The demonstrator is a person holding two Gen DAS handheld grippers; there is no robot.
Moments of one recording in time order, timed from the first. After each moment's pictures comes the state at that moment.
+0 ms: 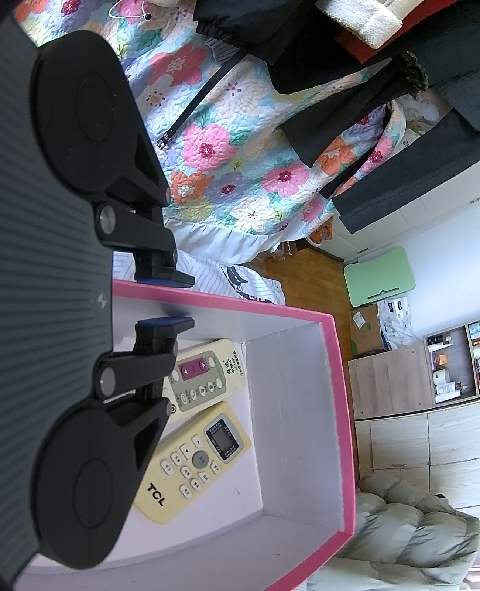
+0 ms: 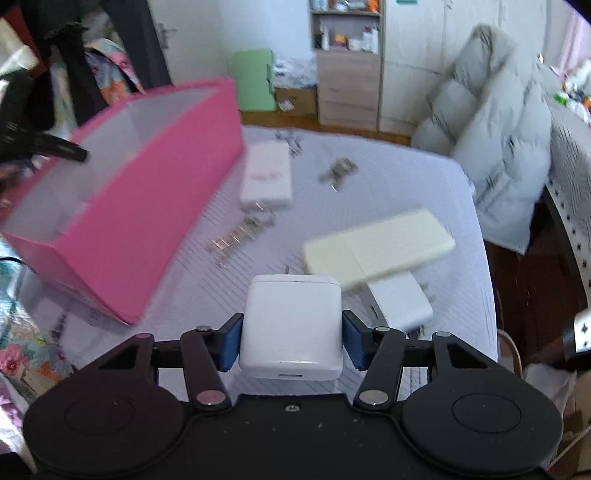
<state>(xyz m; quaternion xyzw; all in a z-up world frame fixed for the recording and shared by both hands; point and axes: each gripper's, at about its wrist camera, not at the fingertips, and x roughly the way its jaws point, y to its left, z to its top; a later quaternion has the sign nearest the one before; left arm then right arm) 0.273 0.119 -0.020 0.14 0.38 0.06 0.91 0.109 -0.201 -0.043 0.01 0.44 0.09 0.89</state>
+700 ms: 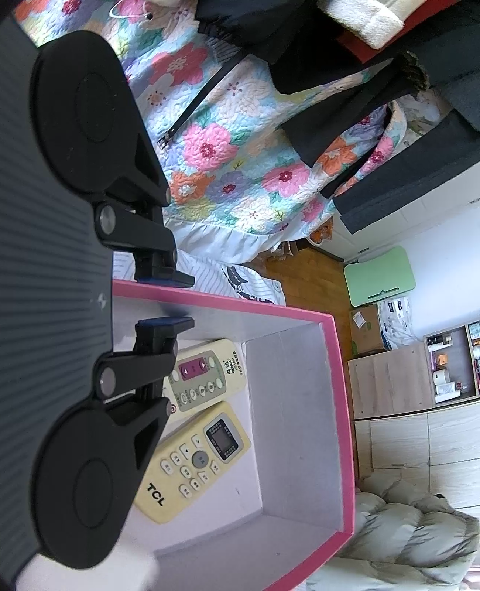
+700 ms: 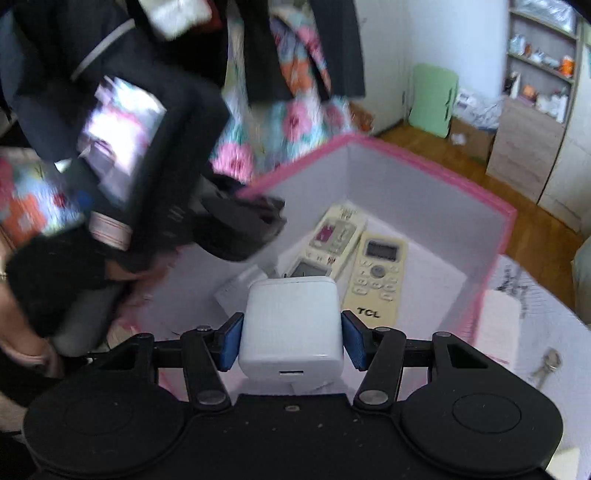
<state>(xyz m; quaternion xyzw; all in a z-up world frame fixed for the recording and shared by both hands) 0.272 0.116 -0.021 0.14 0.38 0.05 0.91 0.227 -0.027 0.002 -0.08 0.44 0.34 0.83</state>
